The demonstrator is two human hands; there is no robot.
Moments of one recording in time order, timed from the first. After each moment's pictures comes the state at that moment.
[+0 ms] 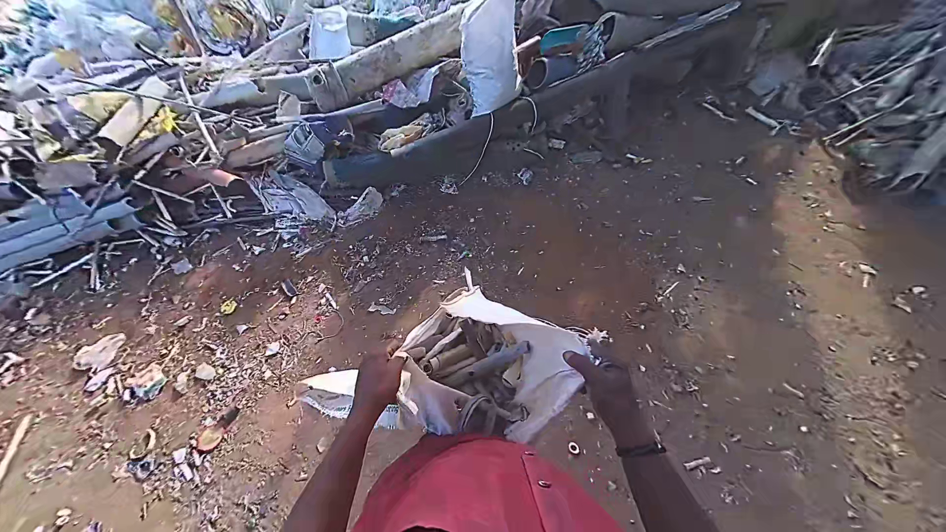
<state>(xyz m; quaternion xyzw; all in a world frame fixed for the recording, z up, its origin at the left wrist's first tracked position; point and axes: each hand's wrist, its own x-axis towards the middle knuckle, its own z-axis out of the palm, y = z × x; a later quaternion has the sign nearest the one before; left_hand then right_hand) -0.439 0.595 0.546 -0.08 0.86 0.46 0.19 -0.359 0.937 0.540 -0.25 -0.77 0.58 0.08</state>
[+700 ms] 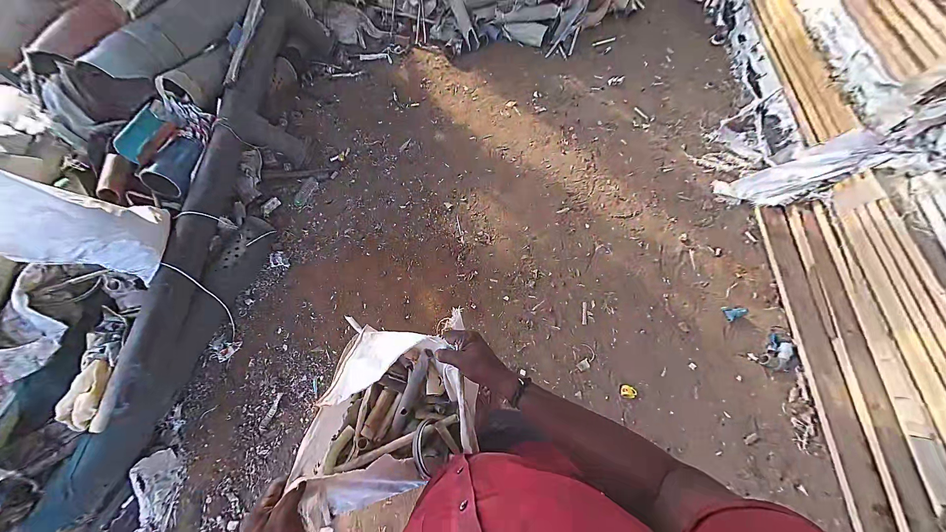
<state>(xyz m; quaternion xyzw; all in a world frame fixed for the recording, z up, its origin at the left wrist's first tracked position) -0.651 1.035 0.551 0.04 0.86 0.45 0.23 -0.470 1.322 0.492 -0.33 -0.69 0.62 0.19</state>
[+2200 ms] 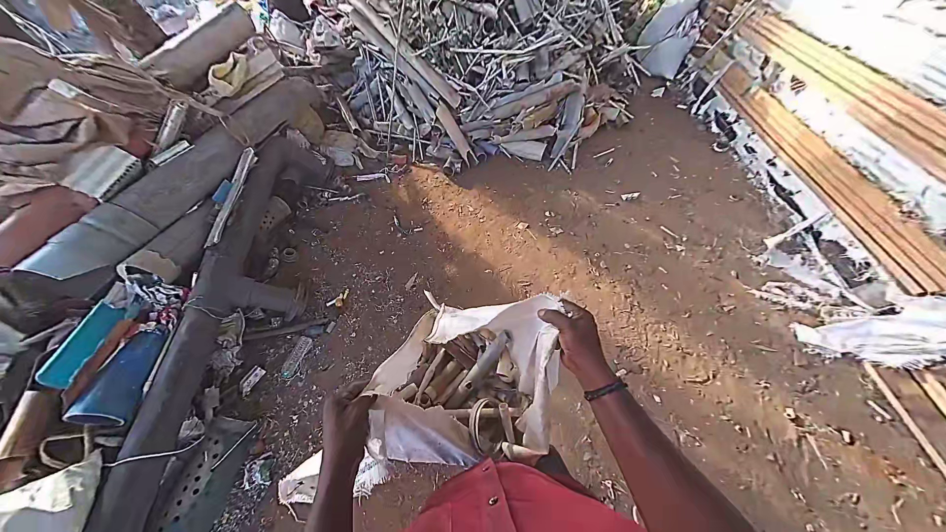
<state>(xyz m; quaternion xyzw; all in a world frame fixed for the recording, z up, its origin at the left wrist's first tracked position) -1.045 2.013 0.618 0.28 0.77 0.48 0.30 -0.744 2.215 0.593 -0.56 -0.46 0.51 0.47</state>
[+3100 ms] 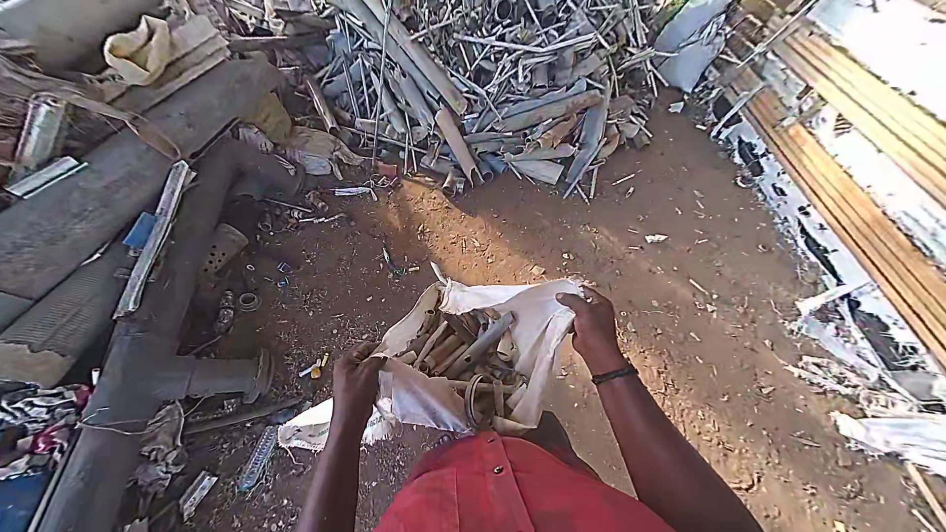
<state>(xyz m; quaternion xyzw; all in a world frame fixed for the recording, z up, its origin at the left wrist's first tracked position) -1.296 2.578 0.609 0.32 0.73 0.49 0.35 -0.974 2.743 0.588 -0.62 -0.40 0.46 0.49</state>
